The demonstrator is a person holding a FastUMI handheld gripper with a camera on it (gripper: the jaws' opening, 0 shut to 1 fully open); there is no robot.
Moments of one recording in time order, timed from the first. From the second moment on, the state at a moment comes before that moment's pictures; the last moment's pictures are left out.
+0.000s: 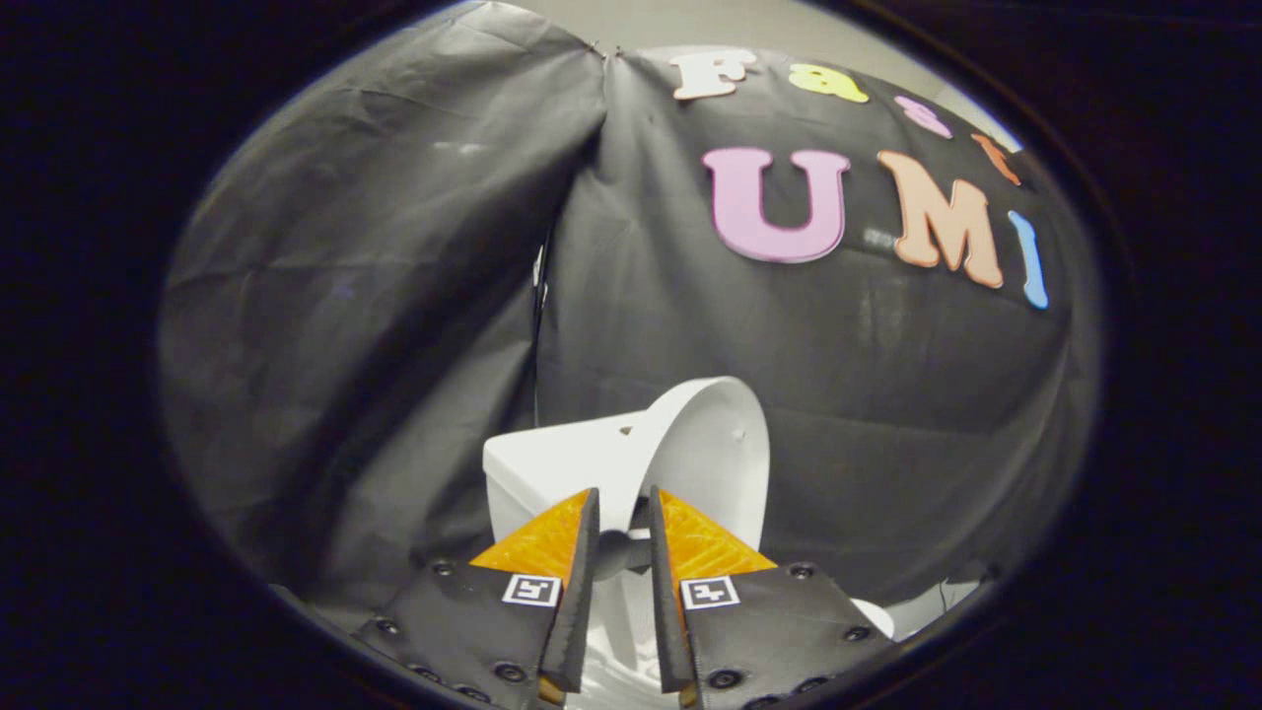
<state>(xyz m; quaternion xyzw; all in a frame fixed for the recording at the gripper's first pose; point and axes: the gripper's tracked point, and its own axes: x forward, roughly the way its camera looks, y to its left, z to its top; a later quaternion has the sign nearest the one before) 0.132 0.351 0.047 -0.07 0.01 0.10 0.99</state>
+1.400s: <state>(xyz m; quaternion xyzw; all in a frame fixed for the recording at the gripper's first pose) -0.006 -0.086 -0.004 -0.03 0.03 -0.20 0.98</state>
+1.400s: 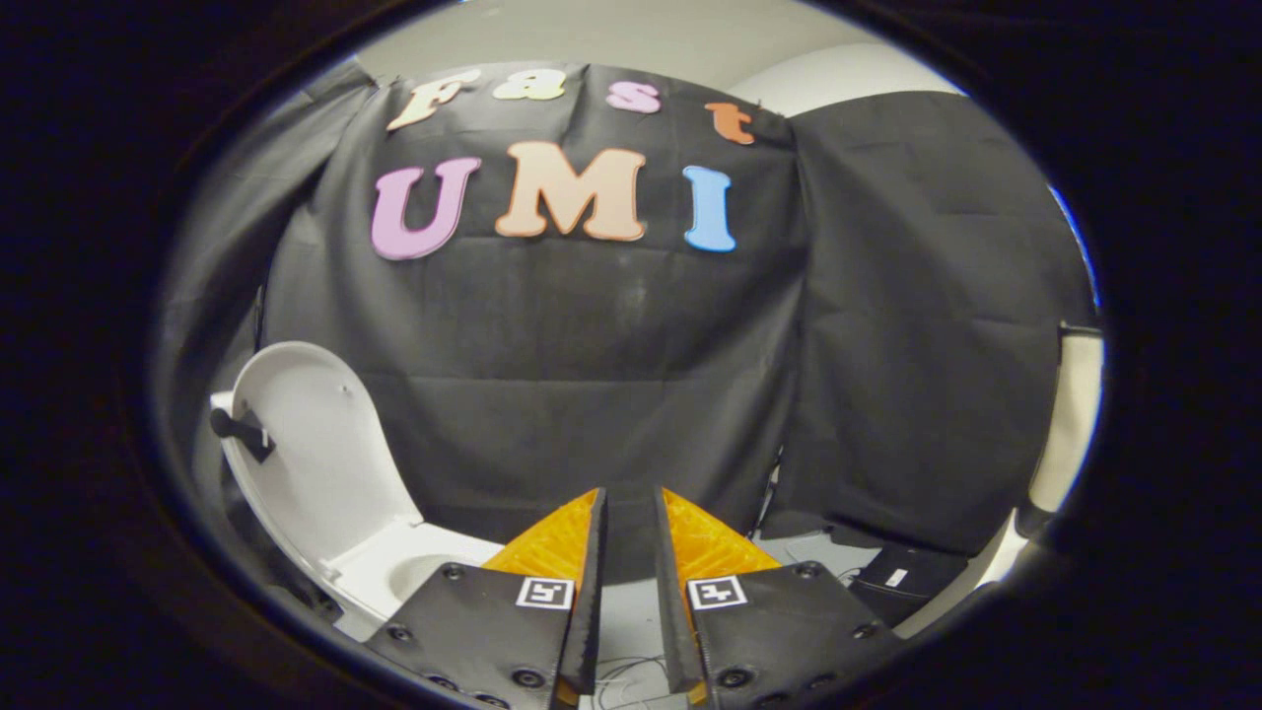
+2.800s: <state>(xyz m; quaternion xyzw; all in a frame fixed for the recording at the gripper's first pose) 0.012 -0.046 -0.010 0.06 0.03 -0.14 0.99</state>
